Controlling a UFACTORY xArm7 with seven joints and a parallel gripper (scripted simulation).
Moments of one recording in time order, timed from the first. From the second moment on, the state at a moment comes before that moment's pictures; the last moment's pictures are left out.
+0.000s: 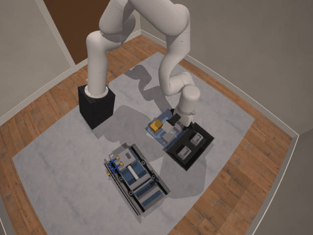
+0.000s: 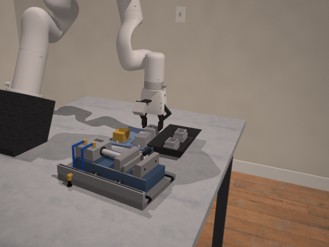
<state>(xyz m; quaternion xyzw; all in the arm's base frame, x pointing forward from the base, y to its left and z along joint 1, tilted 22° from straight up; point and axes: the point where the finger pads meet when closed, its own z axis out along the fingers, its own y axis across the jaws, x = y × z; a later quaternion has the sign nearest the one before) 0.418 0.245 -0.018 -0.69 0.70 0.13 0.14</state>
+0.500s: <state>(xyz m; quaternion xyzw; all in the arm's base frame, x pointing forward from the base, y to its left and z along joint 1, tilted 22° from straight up) 0.418 0.246 -0.022 -0.69 0.70 0.13 0.14</state>
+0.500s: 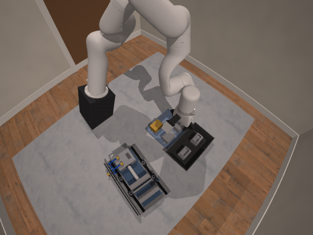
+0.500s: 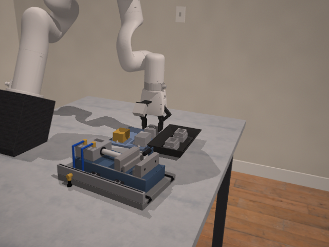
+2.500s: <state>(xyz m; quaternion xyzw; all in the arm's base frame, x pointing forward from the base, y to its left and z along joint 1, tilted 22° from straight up) 0.418 0.246 -0.022 -0.69 0.70 0.13 0.14</state>
